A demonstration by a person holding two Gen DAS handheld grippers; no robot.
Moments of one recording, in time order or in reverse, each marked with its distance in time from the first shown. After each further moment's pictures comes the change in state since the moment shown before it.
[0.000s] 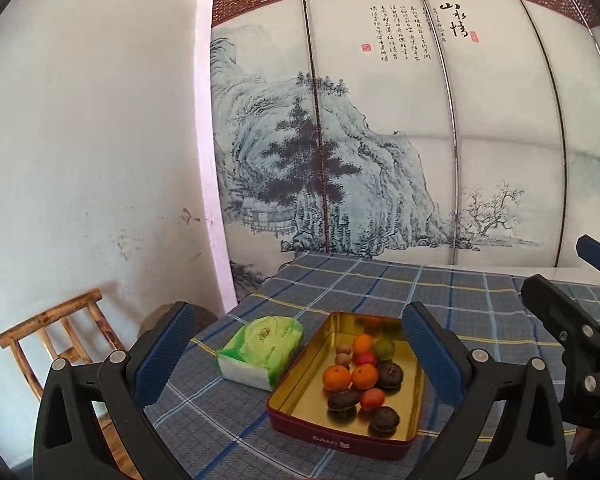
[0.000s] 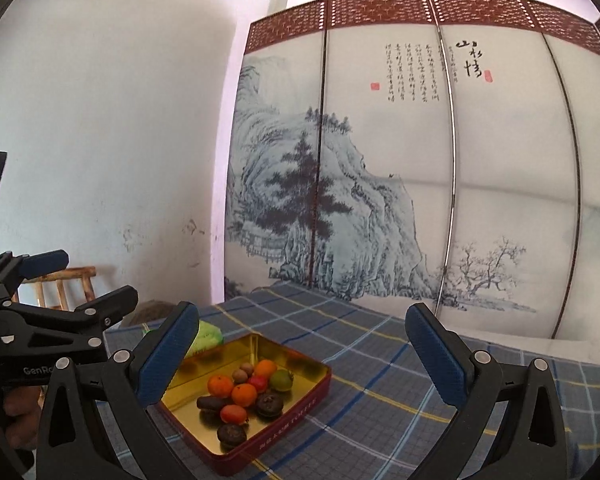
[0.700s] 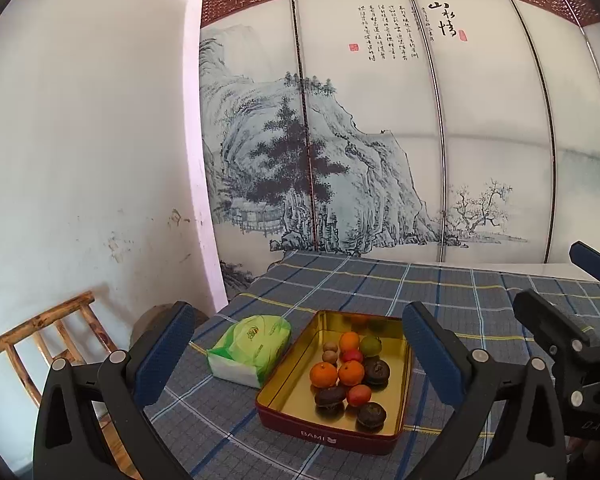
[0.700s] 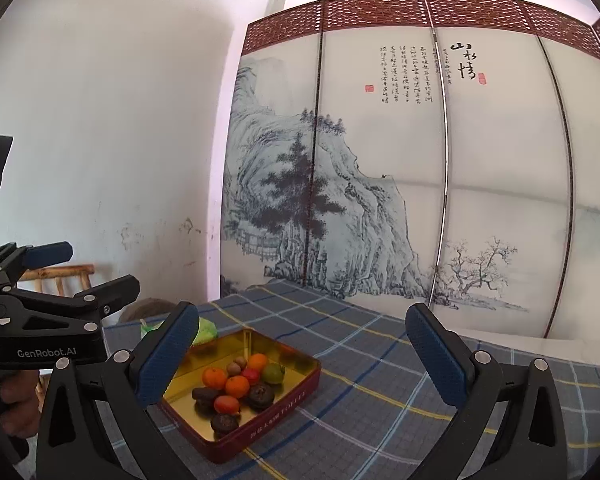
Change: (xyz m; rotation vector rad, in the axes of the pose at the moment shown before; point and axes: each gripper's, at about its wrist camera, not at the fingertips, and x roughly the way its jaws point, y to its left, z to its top) left arm -0.005 -0.008 -0.001 0.019 0.010 -0.028; right arm -0.017 -0.009 -0.003 -0.008 0.013 -0.009
